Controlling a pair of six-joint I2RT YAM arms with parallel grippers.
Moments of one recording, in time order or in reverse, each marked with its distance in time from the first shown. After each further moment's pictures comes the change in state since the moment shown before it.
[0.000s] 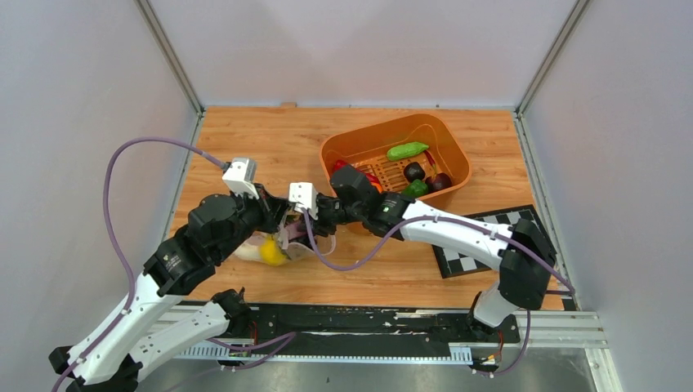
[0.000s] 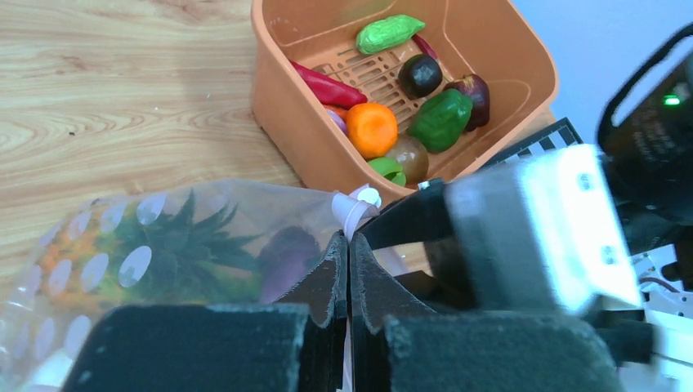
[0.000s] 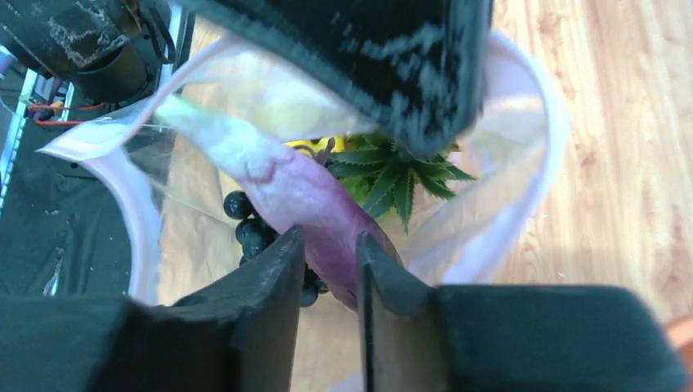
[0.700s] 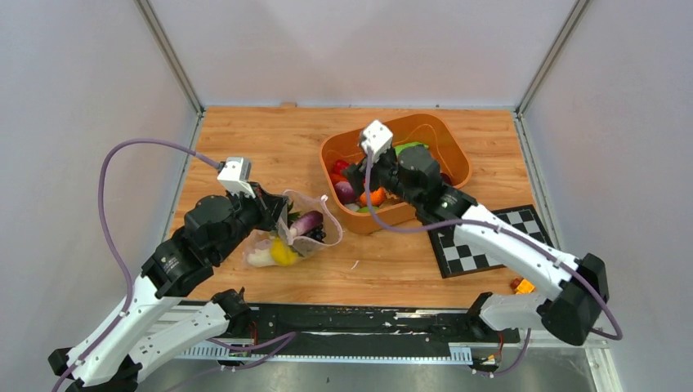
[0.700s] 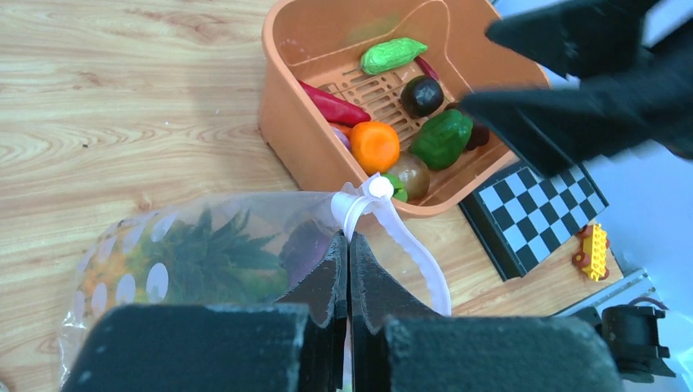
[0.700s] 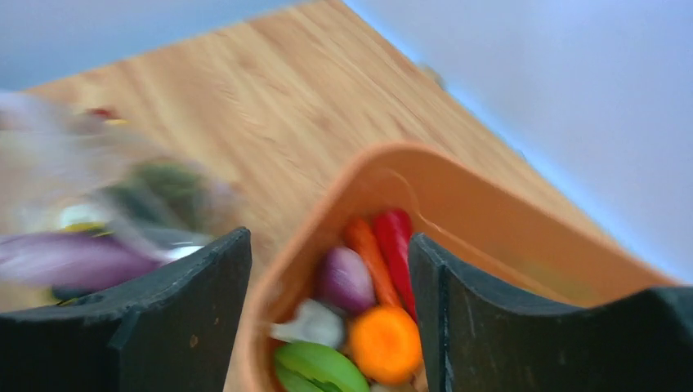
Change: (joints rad) left arm 0.000 -0.009 0.000 0.023 -0.042 0.000; right arm -0.154 -0.387 -0.193 0.175 0.395 0.211
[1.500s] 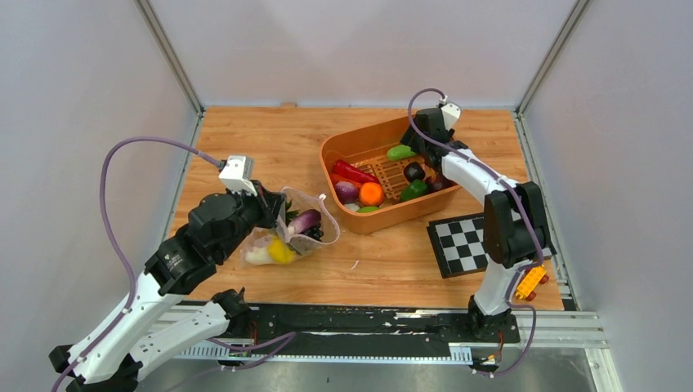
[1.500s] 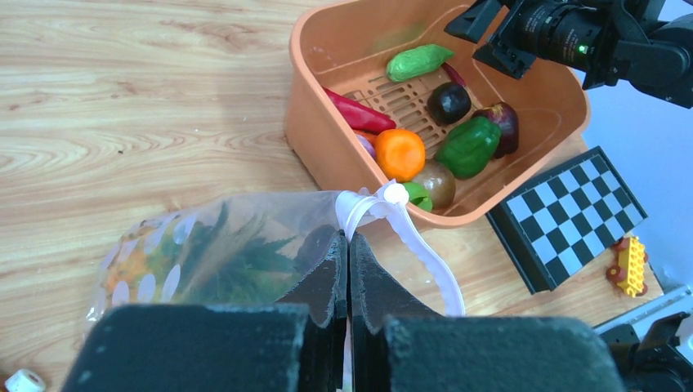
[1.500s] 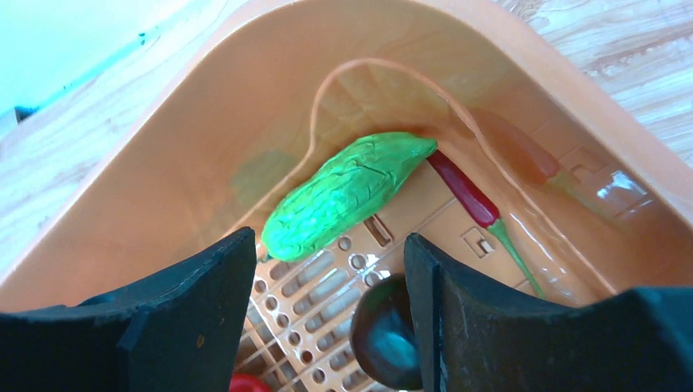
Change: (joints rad) left arm 0.000 0.018 0.000 0.004 -0.051 0.035; right arm -0.559 0.564 0.238 -0.179 0.361 0.812
